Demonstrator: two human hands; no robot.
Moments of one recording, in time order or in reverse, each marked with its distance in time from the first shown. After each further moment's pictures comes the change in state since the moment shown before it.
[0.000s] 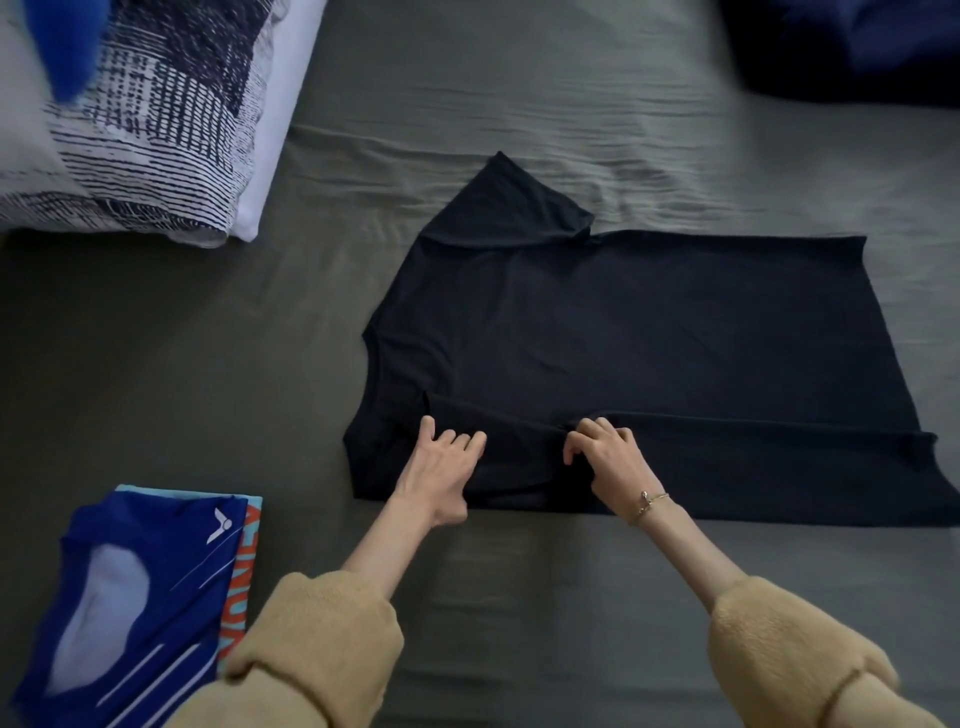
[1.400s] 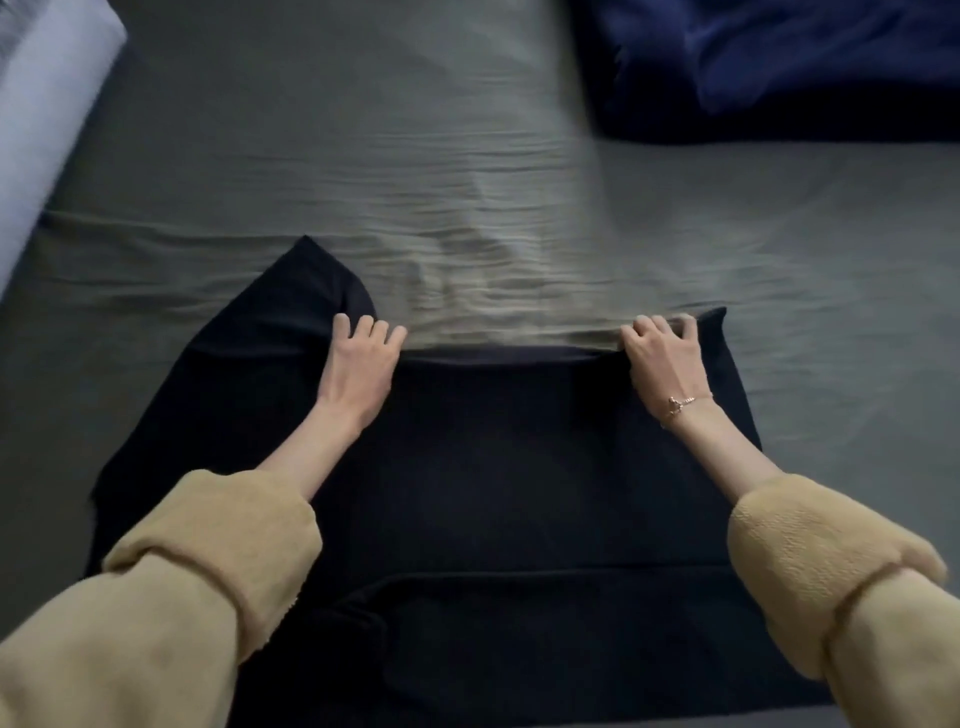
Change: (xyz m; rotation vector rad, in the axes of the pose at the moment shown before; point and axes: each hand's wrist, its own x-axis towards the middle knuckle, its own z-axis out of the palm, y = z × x) left_hand 0.288 0.030 -0.116 0.469 0.369 -0.208; right_hand 0.122 0.308 -0.142 -0.435 0.393 0.202
